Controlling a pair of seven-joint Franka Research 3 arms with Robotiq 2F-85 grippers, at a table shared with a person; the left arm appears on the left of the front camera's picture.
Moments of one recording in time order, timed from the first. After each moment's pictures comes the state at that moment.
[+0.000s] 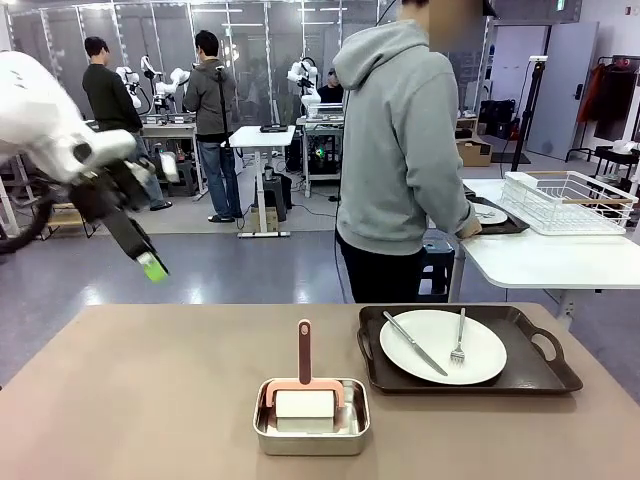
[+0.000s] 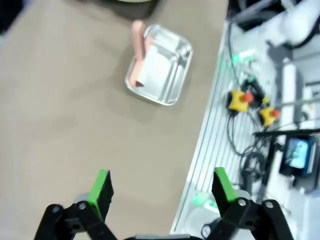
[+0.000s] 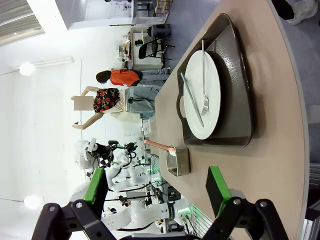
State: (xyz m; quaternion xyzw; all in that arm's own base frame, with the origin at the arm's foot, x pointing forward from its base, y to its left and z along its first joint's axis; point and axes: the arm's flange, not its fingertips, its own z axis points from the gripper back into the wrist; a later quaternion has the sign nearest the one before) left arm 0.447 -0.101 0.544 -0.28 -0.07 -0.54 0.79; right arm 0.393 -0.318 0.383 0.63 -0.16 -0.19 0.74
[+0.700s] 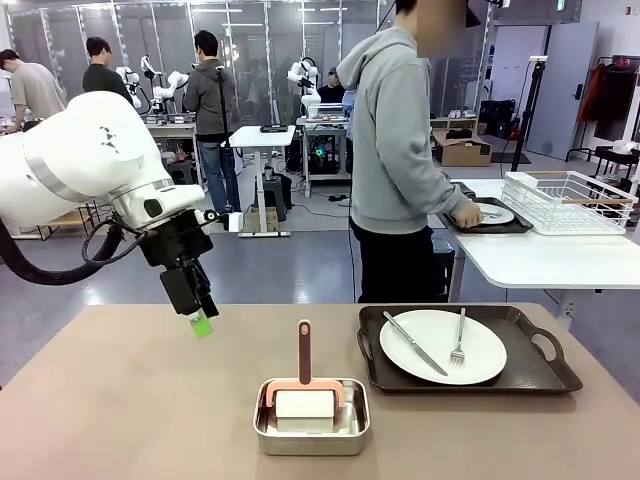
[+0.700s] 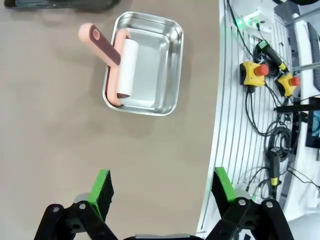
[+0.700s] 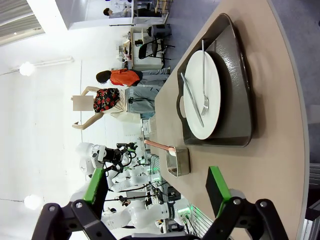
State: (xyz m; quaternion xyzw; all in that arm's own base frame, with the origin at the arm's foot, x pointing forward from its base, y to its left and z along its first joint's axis) left arm 0.431 -0.178 0.496 -0.22 -0.06 -0.62 0.75; right arm 0.393 -0.318 0.383 0.63 -0.16 -0.19 0.74
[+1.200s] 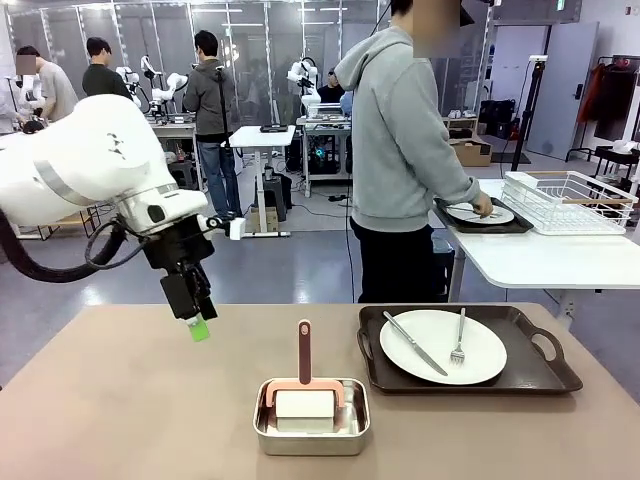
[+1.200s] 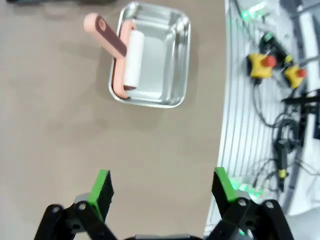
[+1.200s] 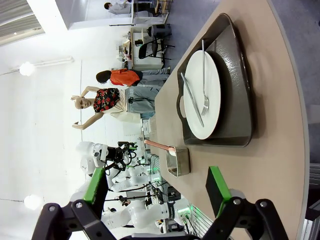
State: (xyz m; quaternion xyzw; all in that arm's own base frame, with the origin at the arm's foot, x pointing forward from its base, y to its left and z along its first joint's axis) left arm 0.439 -0.183 0.486 -0.19 -0.05 -0.65 0.74; right arm 0.393 -0.318 0.383 0.63 -0.16 -0.19 0.74
